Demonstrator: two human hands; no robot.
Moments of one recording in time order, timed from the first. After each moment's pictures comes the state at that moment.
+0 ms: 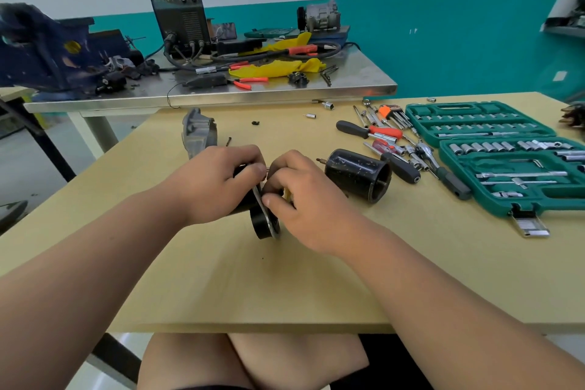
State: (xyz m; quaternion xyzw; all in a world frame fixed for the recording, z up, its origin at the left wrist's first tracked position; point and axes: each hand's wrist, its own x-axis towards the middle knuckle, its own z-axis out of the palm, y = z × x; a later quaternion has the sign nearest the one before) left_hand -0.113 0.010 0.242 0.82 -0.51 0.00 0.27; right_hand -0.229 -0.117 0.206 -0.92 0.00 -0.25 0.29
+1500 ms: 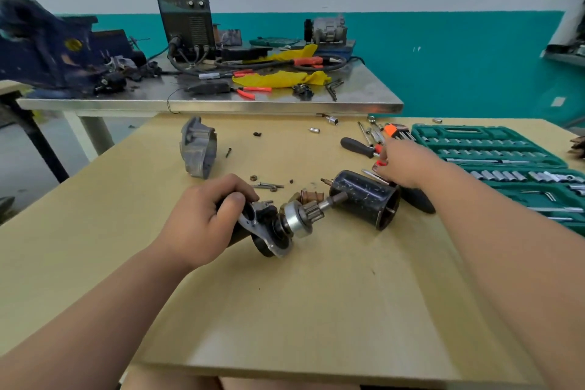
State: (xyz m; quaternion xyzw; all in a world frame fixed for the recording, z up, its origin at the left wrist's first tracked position) left_hand -0.102 0.012 0.195 0.77 -0.43 0.03 0.47; right_hand -0.181 -0.334 0.202 -0.95 0.32 -0.06 0.01
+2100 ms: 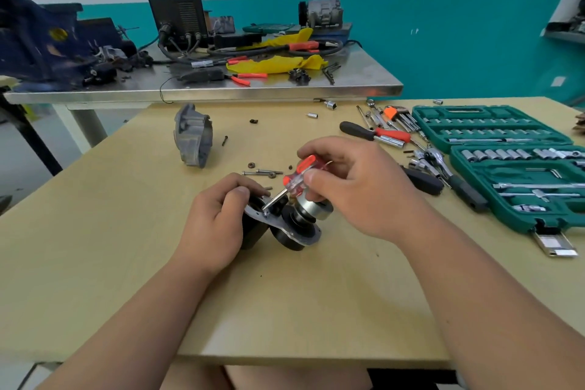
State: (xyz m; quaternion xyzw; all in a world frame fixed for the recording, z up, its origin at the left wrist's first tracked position) left_hand -0.119 -0.005 0.169 0.71 -0.35 -0.02 0.61; right_hand -0.245 -0.155 0.231 -0.86 0.05 -0.24 0.45
